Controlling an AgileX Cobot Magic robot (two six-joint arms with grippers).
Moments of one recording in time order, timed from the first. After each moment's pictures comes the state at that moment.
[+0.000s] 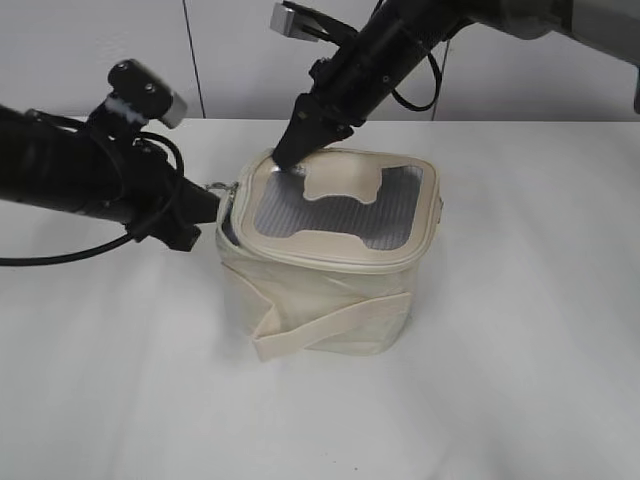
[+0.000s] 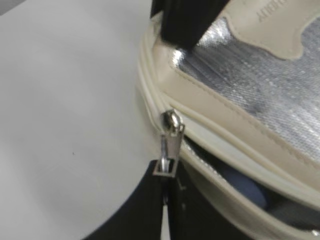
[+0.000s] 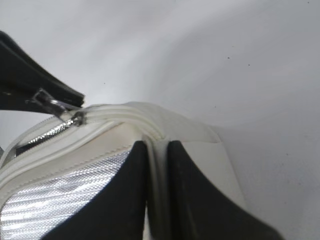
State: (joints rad) left arm -0.37 1.72 -0.89 -1.44 0.38 1.81; right arm 0.43 2.41 -2.17 0.72 1.22 -0.77
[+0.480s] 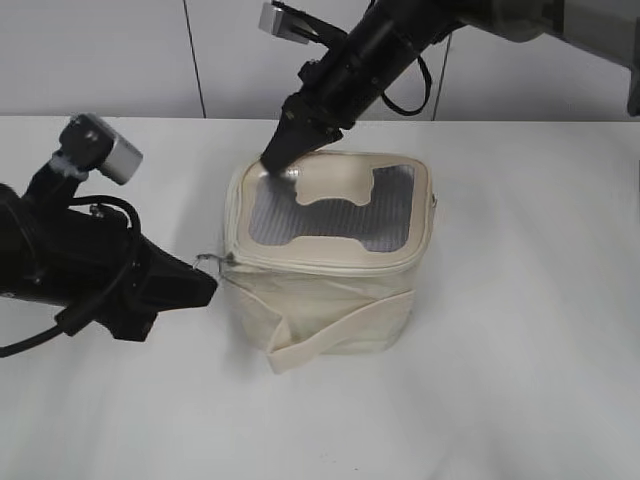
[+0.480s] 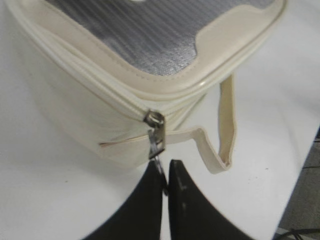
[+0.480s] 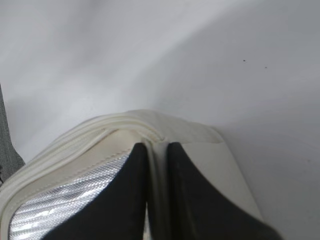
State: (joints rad) left arm -0.37 1.45 -0.61 -1.35 0.58 1.60; right arm 0.44 2.41 -2.17 0.75 1.22 -0.73
